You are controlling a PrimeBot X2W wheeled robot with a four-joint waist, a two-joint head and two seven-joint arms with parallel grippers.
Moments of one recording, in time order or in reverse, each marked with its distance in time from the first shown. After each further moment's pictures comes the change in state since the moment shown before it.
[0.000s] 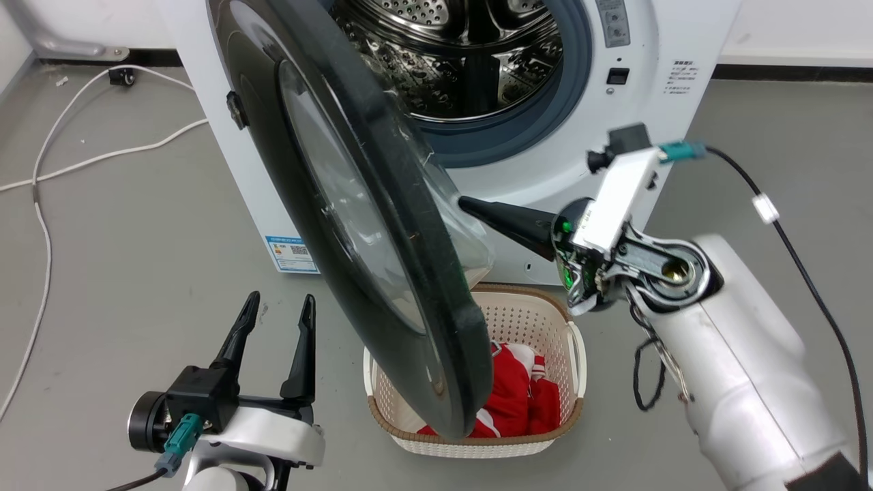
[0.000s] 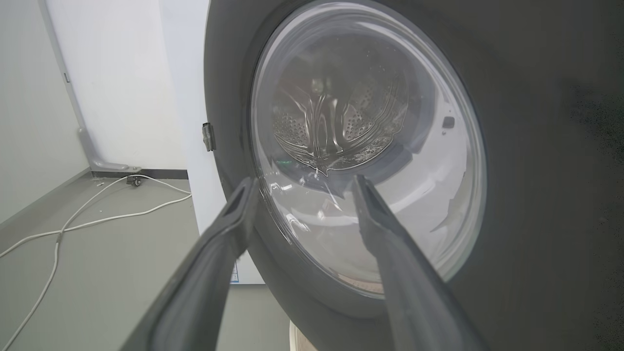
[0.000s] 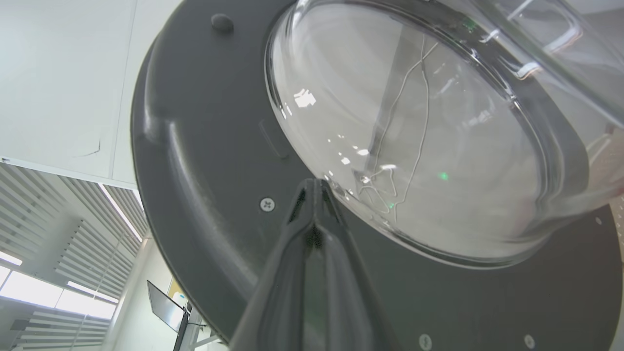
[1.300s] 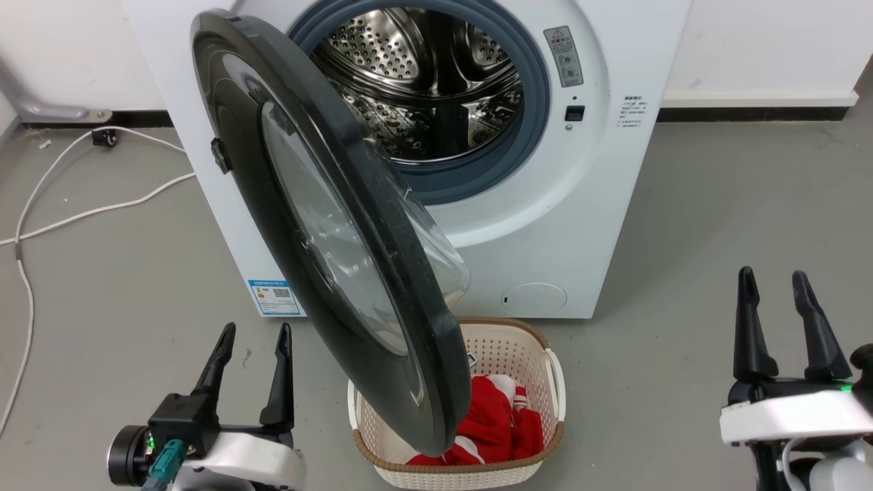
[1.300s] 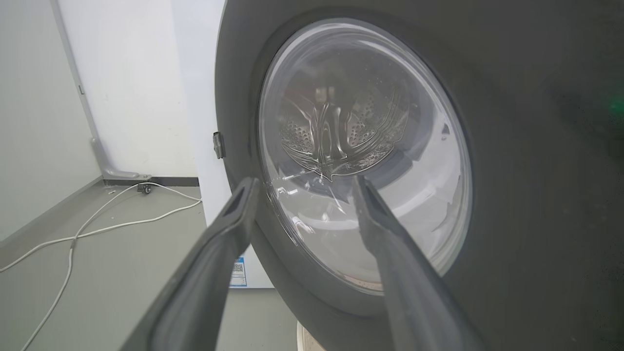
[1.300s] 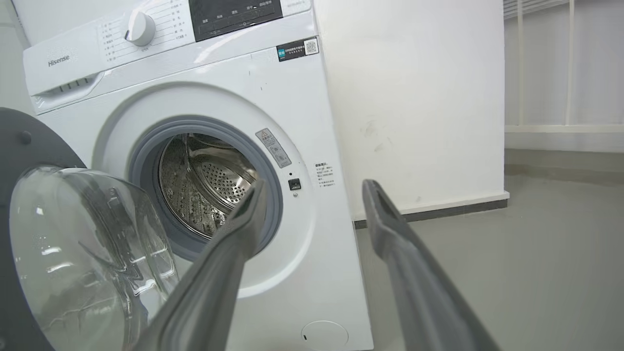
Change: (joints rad) left arm 0.069 -0.005 0.062 0.004 0.026 0.000 0.000; right arm 0.737 -0.015 -0.502 -0.569 -1.288 0.000 -0.971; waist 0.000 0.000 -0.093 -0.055
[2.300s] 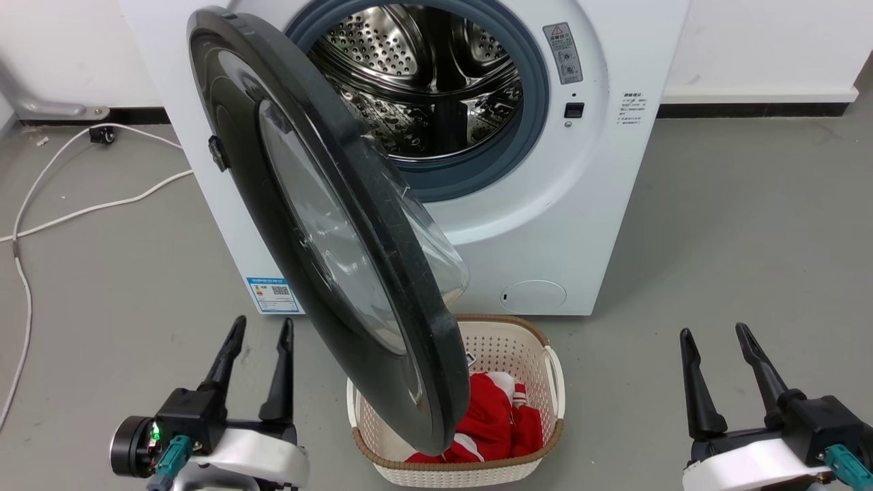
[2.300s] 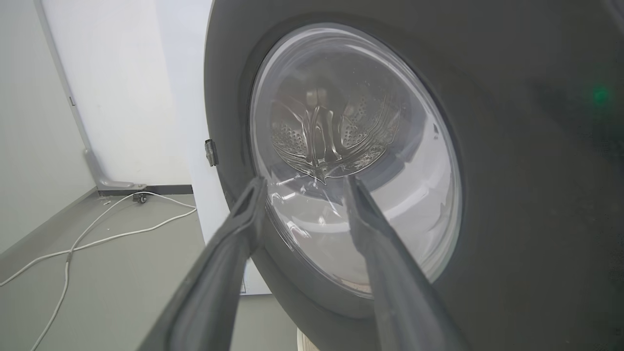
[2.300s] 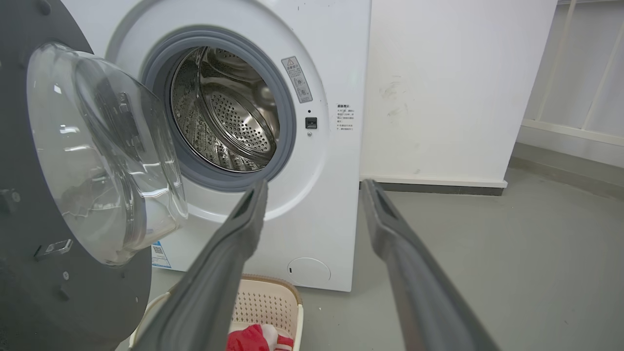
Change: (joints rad) left arm -0.007 0.005 -0.014 -0.009 0.020 0.000 0.000; right arm 0.122 0.015 0.074 -0.033 -0.240 0.000 0.002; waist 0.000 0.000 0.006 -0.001
